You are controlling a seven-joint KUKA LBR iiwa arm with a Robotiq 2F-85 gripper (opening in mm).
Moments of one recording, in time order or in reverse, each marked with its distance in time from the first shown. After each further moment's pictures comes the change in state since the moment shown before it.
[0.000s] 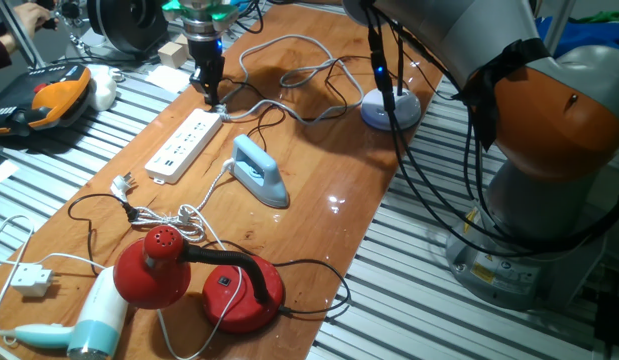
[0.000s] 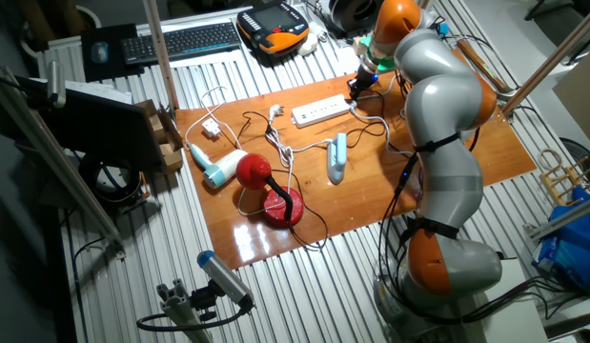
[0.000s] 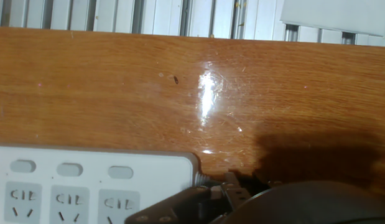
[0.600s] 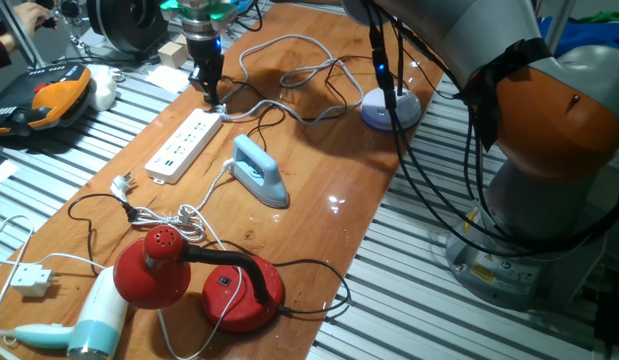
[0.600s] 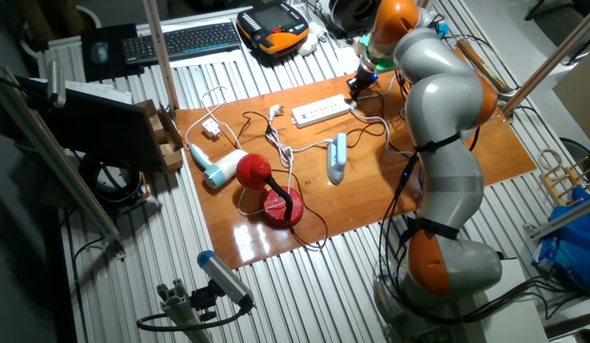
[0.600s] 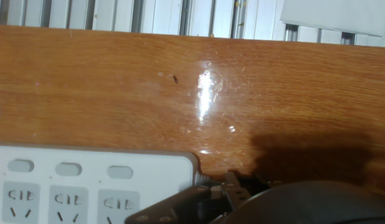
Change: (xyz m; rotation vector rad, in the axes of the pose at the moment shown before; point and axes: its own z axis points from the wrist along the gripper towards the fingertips) arm -0.001 0.000 -0.007 0.015 -0.006 0.011
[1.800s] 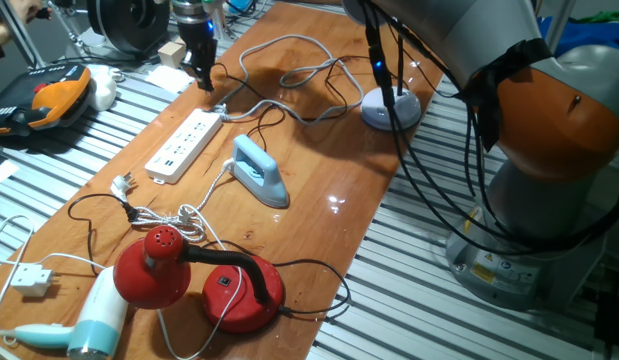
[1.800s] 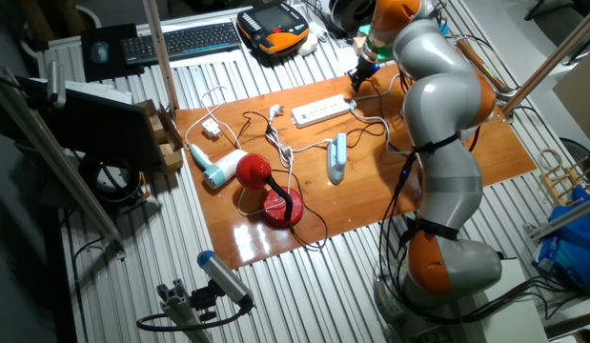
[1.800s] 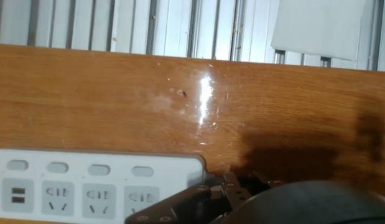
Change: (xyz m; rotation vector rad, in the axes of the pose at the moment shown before) arm -0.011 0.013 -0.049 0.032 0.012 -0.013
